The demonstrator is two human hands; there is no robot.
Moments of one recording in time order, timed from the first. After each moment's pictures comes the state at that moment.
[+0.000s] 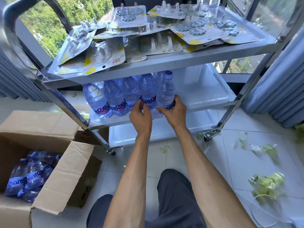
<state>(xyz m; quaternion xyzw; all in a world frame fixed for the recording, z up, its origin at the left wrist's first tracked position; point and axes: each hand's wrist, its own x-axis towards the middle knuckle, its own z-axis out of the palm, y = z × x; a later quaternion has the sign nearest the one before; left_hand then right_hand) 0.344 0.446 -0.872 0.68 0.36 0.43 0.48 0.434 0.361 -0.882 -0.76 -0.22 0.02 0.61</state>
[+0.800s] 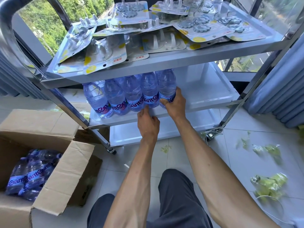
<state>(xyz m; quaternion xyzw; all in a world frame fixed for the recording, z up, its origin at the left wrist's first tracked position) 0.353 0.443 -0.901 0.82 0.41 0.24 0.31 0.468 0.389 -0.887 -0.76 -0.23 0.04 0.61</state>
